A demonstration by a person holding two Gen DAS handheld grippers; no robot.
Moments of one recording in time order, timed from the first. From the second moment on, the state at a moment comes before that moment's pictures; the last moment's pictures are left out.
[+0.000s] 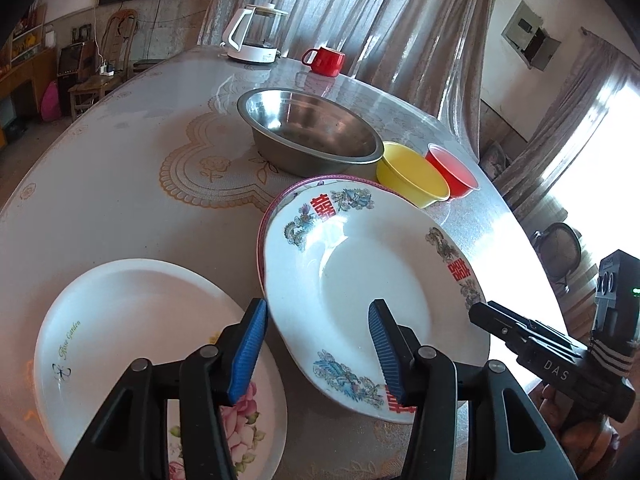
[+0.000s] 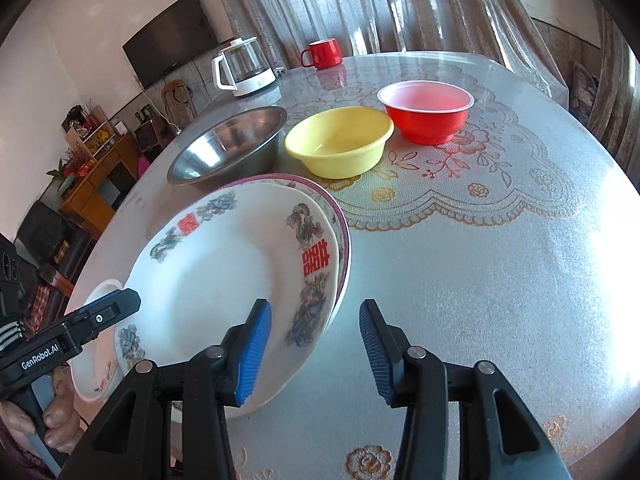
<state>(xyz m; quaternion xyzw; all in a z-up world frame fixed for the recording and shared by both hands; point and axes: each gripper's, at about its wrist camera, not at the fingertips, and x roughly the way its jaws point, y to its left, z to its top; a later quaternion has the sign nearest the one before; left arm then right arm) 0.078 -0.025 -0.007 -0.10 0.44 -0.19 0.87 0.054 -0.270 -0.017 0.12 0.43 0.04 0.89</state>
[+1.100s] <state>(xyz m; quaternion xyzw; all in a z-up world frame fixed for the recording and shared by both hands) 0.101 -0.039 -0.016 -0.07 0.44 -0.16 0.88 0.073 -0.244 -0.025 0.00 0.39 -0.01 0.92</state>
